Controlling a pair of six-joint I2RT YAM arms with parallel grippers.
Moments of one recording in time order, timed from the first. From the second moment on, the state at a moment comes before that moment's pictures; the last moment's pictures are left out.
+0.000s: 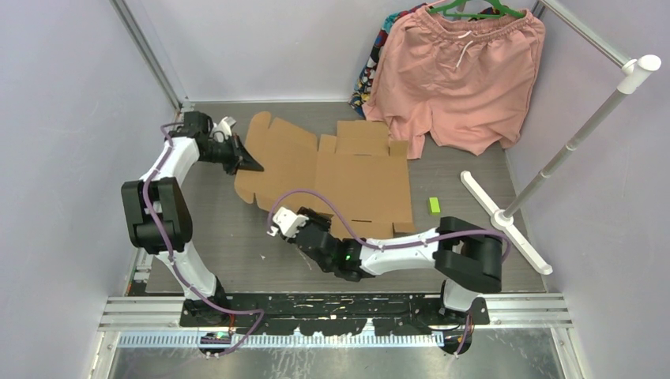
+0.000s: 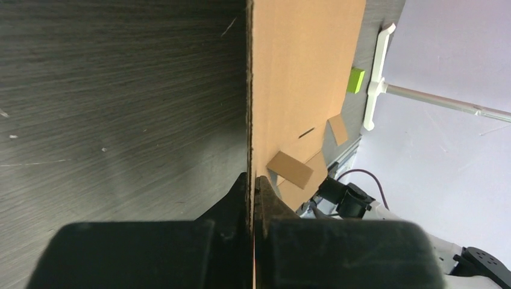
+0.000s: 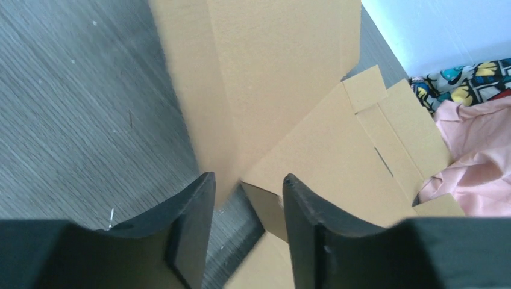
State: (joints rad) left arm 0.10 1.80 1.36 -0.73 0.85 -0.33; right arm 1.30 1.69 0.87 0.41 0.70 -0.32
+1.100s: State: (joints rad) left arm -0.12 1.78 1.94 -1.30 0.18 -0.05; right arm 0.79 1.28 1.03 -0.28 0.48 0.20
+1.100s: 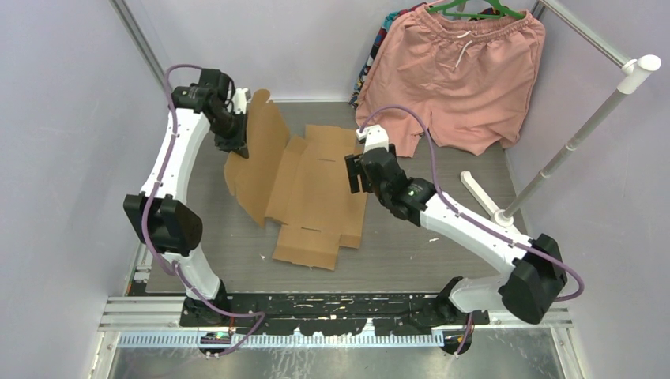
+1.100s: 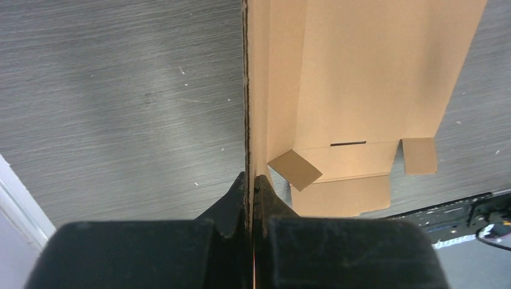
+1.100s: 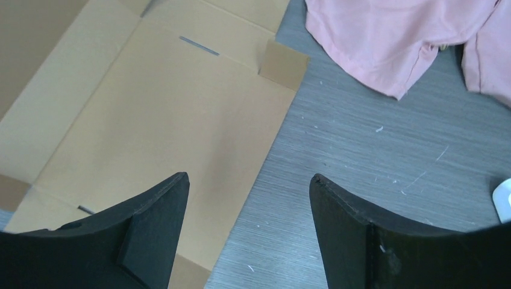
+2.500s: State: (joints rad) left arm -0.49 1.69 1.92 -1.20 -0.20 0.21; right arm 0.45 1.30 0.79 -0.37 0.09 0.56
